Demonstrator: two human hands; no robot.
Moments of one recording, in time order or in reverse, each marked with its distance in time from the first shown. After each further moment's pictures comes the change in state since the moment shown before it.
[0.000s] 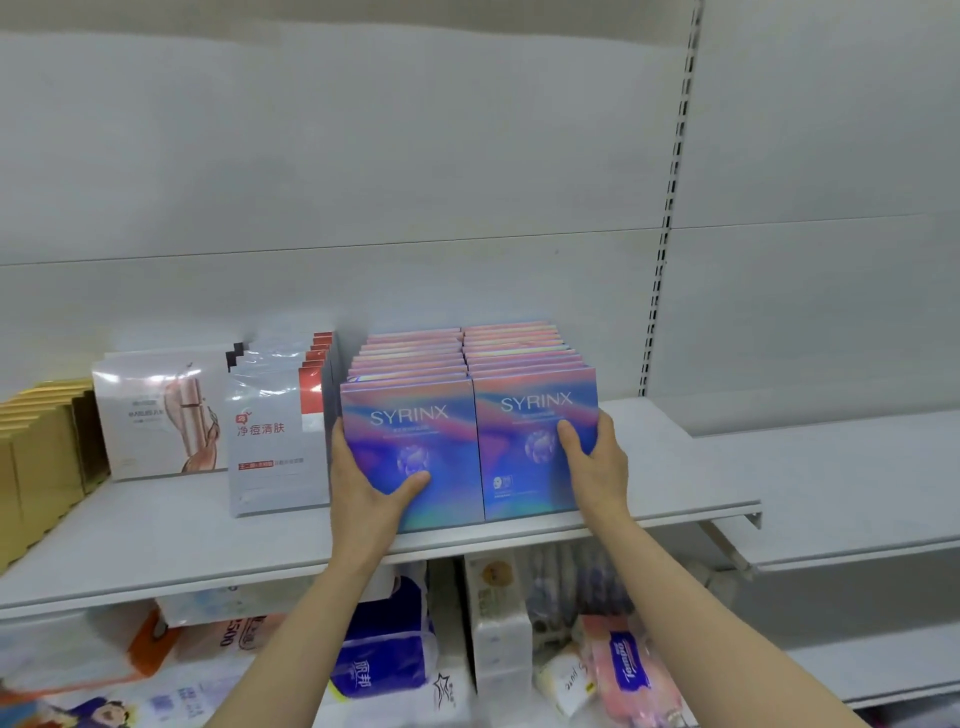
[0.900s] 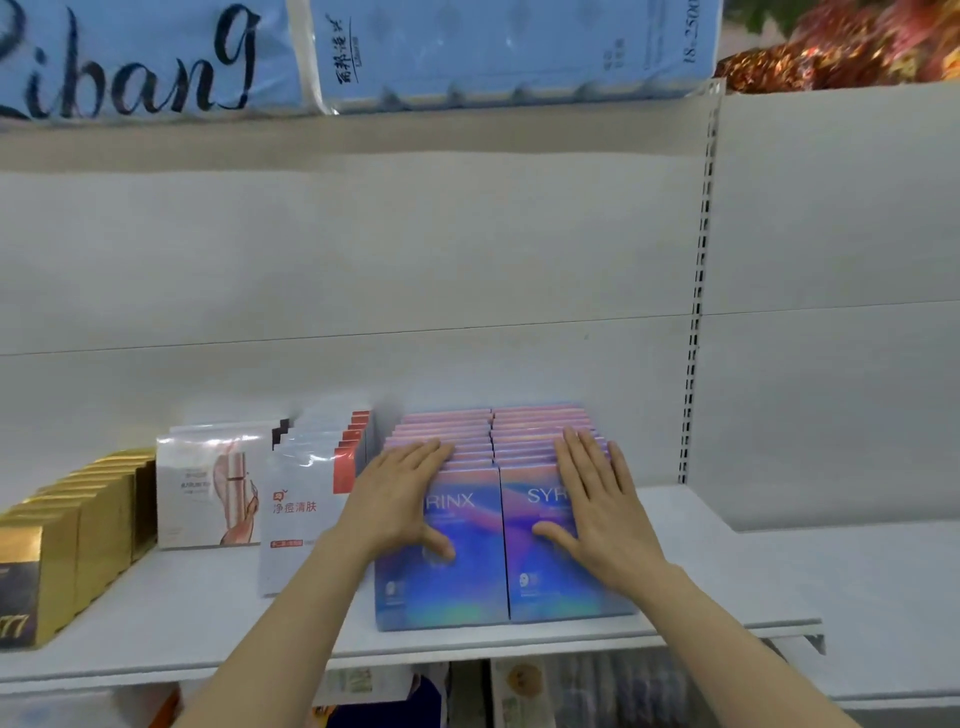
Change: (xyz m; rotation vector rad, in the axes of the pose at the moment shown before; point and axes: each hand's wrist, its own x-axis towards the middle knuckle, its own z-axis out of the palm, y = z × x) left_hand 0.081 0.085 -0.019 1.069 -0.473 0.478; right_hand 0.050 -0.020 -0.001 -1.032 -0.156 -0.878
